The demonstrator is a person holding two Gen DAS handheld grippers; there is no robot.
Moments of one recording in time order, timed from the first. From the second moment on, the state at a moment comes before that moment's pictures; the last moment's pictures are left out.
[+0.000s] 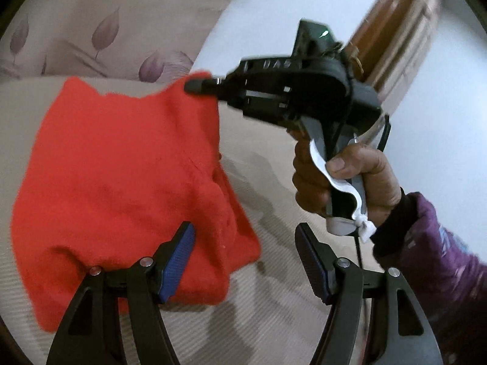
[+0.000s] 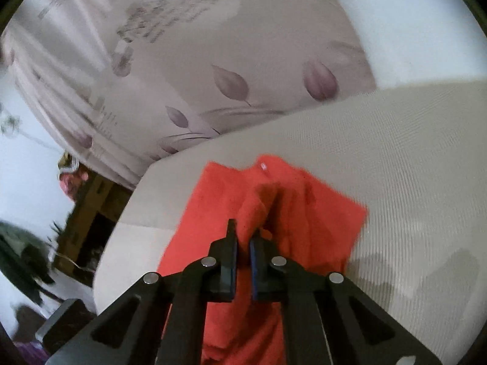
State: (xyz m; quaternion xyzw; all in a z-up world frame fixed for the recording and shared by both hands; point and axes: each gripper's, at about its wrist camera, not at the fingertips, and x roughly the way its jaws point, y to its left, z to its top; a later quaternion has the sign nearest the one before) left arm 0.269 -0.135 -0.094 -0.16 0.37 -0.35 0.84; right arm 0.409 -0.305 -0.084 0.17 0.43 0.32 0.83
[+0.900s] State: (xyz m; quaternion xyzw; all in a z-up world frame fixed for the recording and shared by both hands) left arm 0.271 -0.069 -0.096 -0.19 0.36 -0.31 0.86; right arm 0.339 -0.353 -0.123 0.30 0.46 0.39 0.74
